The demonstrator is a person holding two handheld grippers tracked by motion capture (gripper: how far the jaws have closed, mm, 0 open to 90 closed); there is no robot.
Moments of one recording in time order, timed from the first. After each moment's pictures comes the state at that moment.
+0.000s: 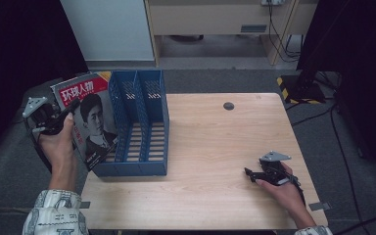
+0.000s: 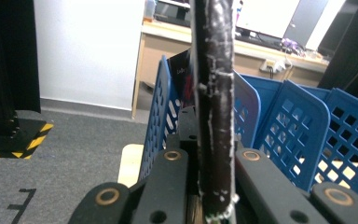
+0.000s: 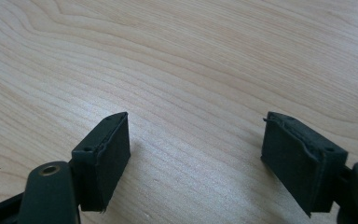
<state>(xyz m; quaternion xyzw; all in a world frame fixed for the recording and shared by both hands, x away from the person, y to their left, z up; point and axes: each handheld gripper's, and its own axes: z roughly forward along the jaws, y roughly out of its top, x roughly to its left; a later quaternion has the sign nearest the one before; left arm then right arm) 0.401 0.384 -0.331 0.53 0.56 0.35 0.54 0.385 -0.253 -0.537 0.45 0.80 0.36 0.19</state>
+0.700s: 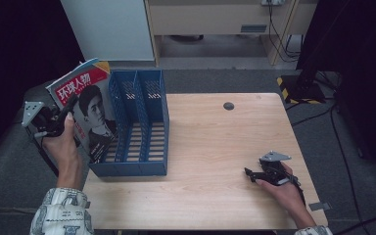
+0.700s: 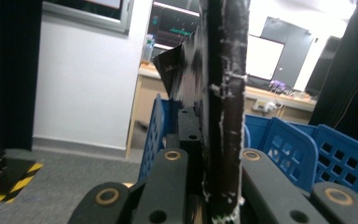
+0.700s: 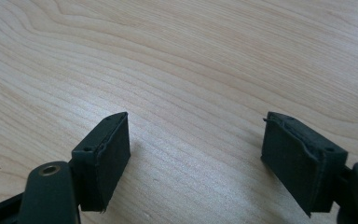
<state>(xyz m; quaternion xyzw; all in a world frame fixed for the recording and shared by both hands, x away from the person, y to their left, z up) 0.400 0.379 -0.340 0.48 0.51 0.40 0.59 0.386 -0.253 -0.537 0.45 0.80 0.36 0.19</state>
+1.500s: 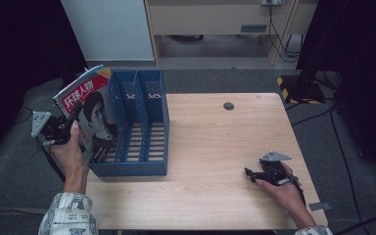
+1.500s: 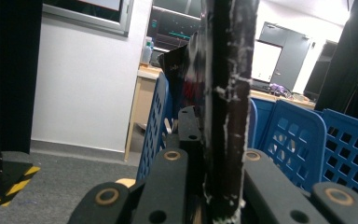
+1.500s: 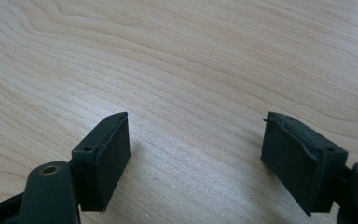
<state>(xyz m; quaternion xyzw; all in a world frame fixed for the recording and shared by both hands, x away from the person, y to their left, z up) 0.397 0.378 -0.374 0.48 0.51 0.40 0.59 0.385 -0.254 -0.537 0.45 0.80 0.36 0.19</state>
